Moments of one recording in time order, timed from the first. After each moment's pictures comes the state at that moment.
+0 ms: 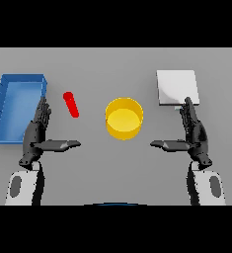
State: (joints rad) left arm 0.00 0.00 0.00 -1.57 0.00 0.00 0.00; right arm 0.00 0.00 0.00 -1.57 0.00 0.00 0.00
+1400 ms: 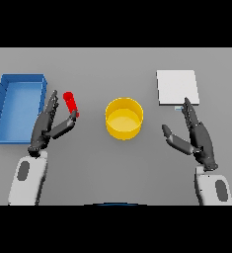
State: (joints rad) left arm -0.15 0.05 -0.03 -1.40 -0.15 0.03 0.02; right arm 0.04 -0.09 0.06 -1.65 0.10 0.04 -0.06
